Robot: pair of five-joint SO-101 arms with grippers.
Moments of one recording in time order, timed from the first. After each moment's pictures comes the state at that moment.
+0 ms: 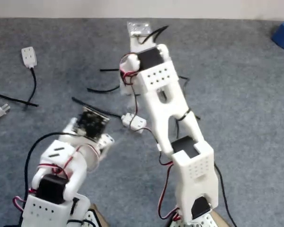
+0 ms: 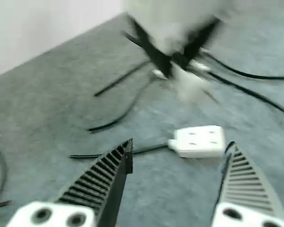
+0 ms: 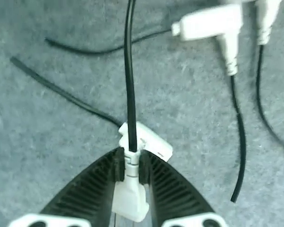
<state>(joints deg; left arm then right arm) 10.9 -85.3 70.5 52.5 -12.9 -30.5 28.2 -47.8 99.9 -16.8</state>
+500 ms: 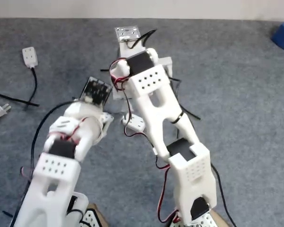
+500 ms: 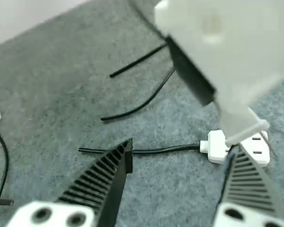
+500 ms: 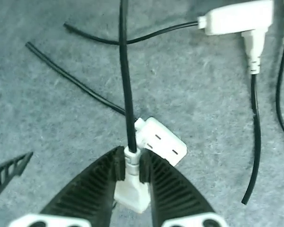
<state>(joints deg) 4.8 -52.4 62.6 34.9 -14.4 -35.4 28.1 -47.5 99.9 -17.2</state>
